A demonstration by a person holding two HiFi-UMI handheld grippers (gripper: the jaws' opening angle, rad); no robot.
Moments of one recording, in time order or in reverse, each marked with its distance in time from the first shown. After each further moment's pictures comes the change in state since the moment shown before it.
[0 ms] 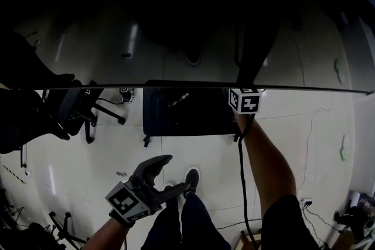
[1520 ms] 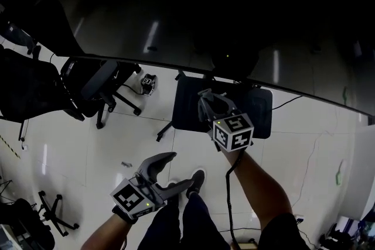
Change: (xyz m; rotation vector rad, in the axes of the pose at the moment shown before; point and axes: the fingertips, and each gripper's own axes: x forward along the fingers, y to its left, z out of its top) left arm -0.098 0.016 0.002 0.016 -0.087 0.133; right arm -0.070 0.276 0.026 -0.044 -0.068 0.437
